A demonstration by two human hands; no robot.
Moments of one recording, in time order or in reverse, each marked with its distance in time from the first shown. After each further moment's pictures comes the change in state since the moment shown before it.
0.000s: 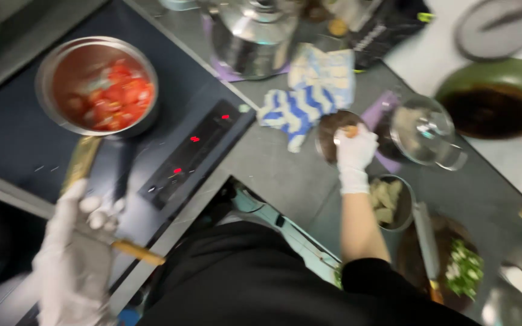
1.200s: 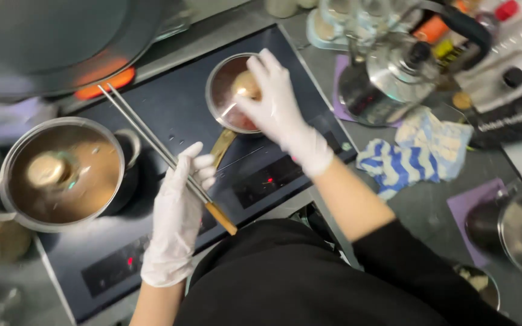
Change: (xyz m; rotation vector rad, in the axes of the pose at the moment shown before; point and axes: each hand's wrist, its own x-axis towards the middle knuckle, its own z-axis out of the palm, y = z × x) left_hand 0.023 0.033 -0.020 -0.060 -0.005 0.121; right_hand -0.072 -0.478 -0.143 0.981 -0.407 -1.091
